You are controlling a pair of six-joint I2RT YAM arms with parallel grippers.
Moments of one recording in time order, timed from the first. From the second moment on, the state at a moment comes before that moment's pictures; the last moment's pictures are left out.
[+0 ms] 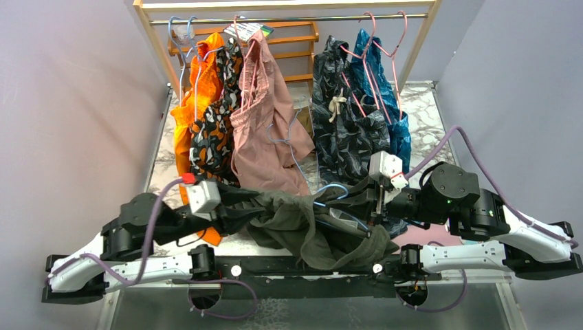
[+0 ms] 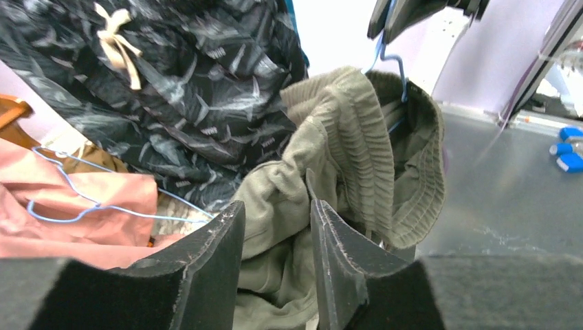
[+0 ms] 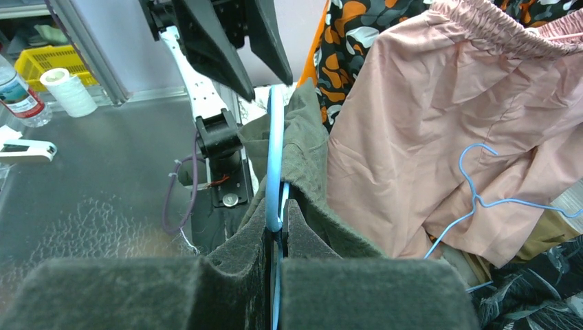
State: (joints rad) left arm -1.31 0.40 0.99 -0.52 -0.11 -0.02; right arm 1.39 0.83 1.29 -0.52 0.04 -0.05
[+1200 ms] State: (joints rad) left arm -1.31 0.47 0.99 -0.63 -0.39 0.02; right arm 1.39 0.79 1.29 -0.57 0.06 -0.06
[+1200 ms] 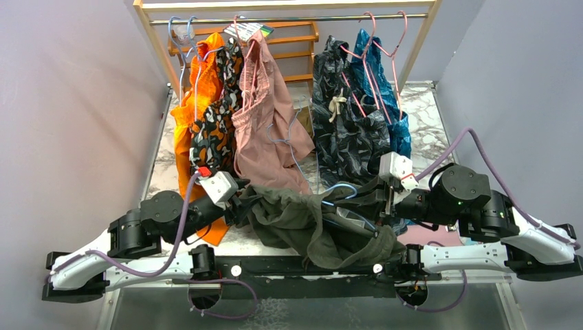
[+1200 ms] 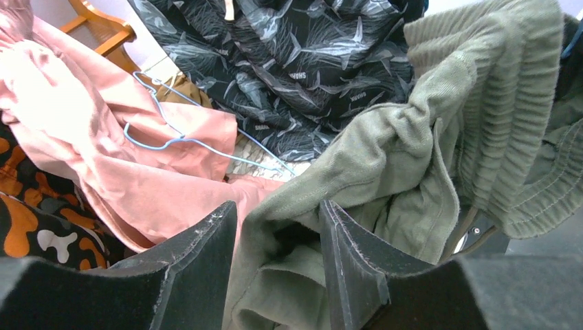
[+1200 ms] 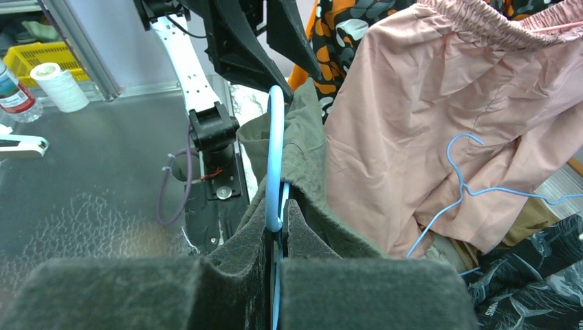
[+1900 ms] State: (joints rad) left arm -1.31 0.49 0.99 -0.62 -0.44 0.04; right arm 1.39 0.75 1.30 -0.58 0.09 -0.07
